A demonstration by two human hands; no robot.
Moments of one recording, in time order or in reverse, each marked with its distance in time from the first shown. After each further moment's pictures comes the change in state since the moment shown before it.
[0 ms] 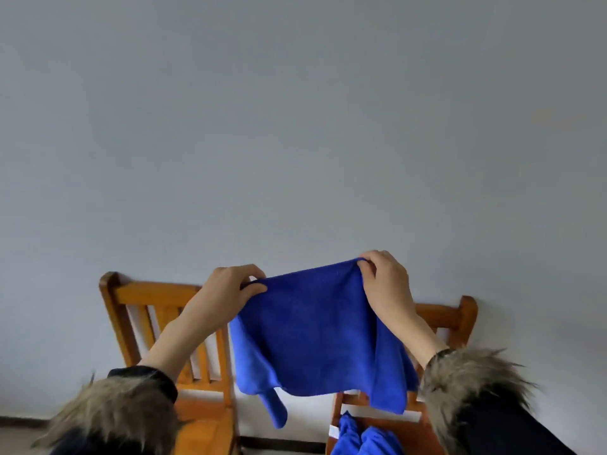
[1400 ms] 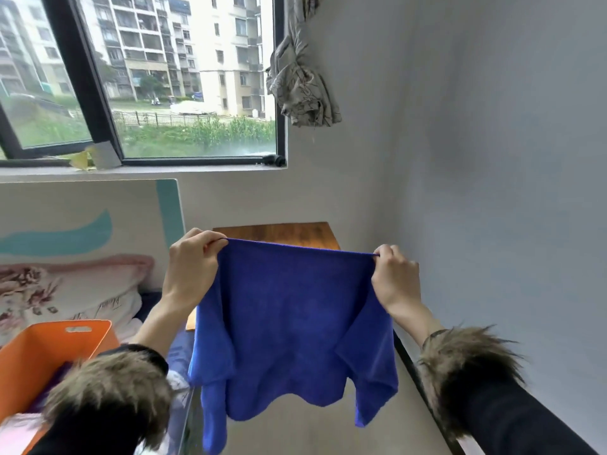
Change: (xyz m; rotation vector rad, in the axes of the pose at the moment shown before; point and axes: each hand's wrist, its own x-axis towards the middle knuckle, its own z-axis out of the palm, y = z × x) left_hand -0.570 -0.467 -0.483 0.579 1.263 -1.040; right_hand -0.297 -0.751 0.550 0.294 -0.627 -0.913
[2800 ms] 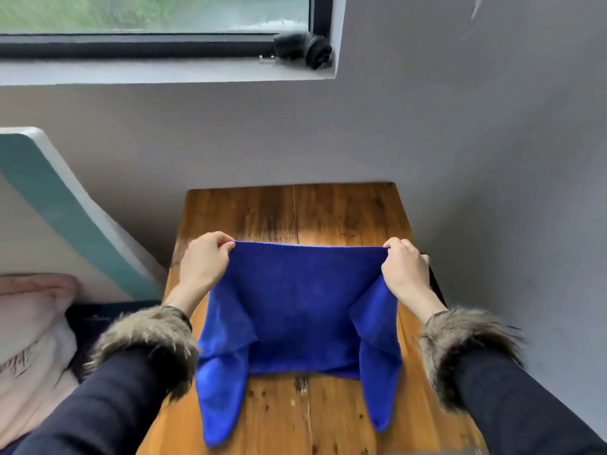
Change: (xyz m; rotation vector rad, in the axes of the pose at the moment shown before) left_hand 0.368 -0.373 0.433 0.297 -0.480 -0.476; right_hand 0.426 -0.010 0.501 -0.078 -0.510 0.140
